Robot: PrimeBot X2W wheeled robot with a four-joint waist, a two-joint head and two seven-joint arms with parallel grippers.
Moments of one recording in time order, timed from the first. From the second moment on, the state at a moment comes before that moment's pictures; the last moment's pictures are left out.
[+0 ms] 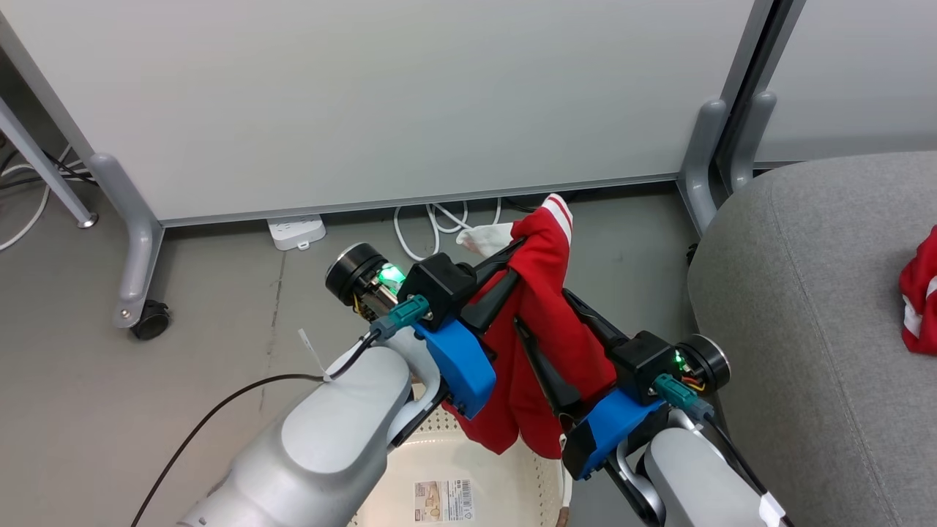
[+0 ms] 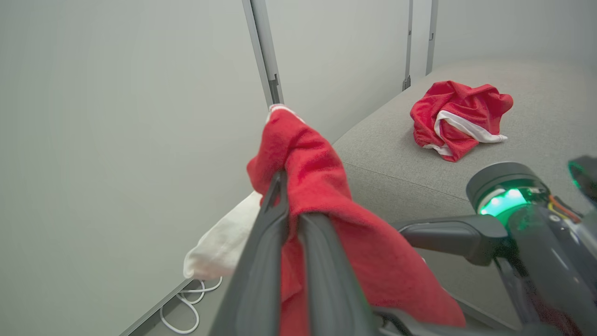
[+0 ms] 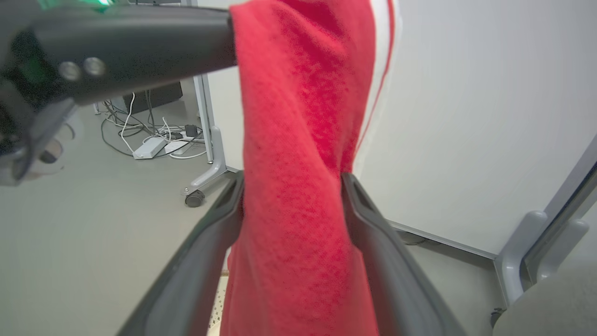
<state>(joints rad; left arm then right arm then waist) -0.82 0.08 -0.92 0.66 -0.46 -0.11 -0.26 -0.42 -0.05 0.43 0.54 0.08 0.13 -0.26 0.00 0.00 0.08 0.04</state>
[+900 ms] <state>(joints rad) -0.82 0.07 -0.91 0.66 -0.44 -0.11 -0.26 -0.46 -0.05 0.45 0.61 0.13 0.13 -0.26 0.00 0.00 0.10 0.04</state>
